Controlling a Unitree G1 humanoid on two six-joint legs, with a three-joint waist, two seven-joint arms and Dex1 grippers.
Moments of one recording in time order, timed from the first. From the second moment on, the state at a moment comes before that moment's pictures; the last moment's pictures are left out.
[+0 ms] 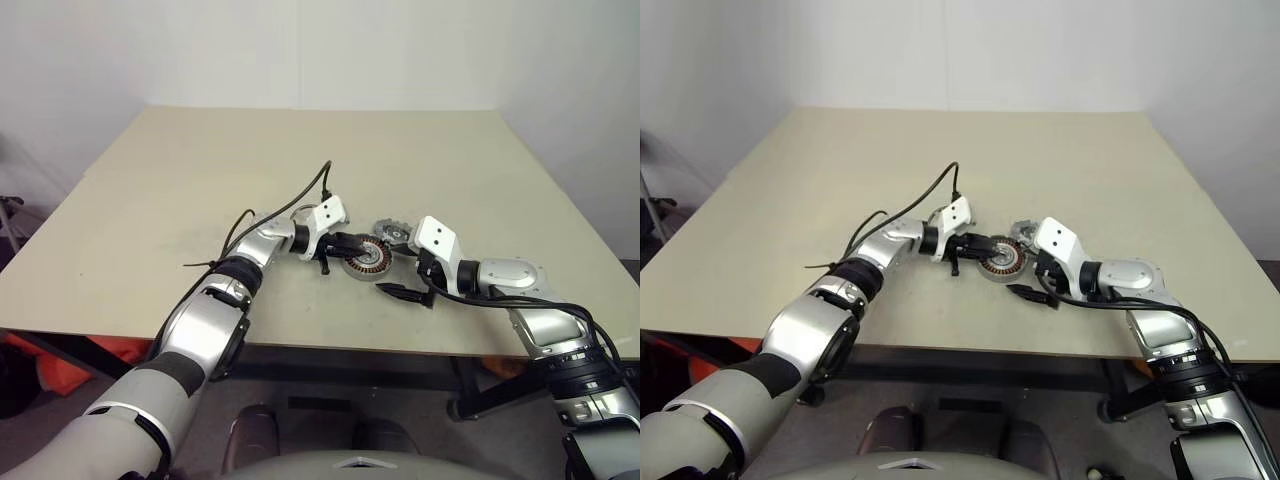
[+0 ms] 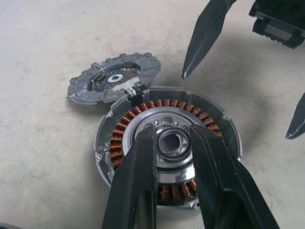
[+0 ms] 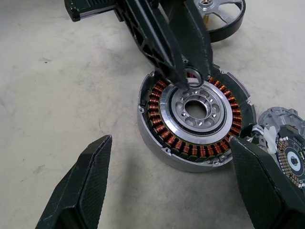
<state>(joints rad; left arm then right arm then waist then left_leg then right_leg) -1.01 0.06 -0.20 1.16 0.01 -0.16 -1.10 -0.30 -0.67 0.13 0.00 0.16 0.30 1.00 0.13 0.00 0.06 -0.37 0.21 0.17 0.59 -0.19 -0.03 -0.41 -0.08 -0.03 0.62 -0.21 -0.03</state>
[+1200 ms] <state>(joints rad) -1.05 0.00 -0.17 1.27 0.09 -0.19 -0.96 -0.28 -0.67 0.13 -0.02 0.16 0.31 0.98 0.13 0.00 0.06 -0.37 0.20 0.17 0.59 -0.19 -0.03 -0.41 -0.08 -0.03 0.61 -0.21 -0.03</state>
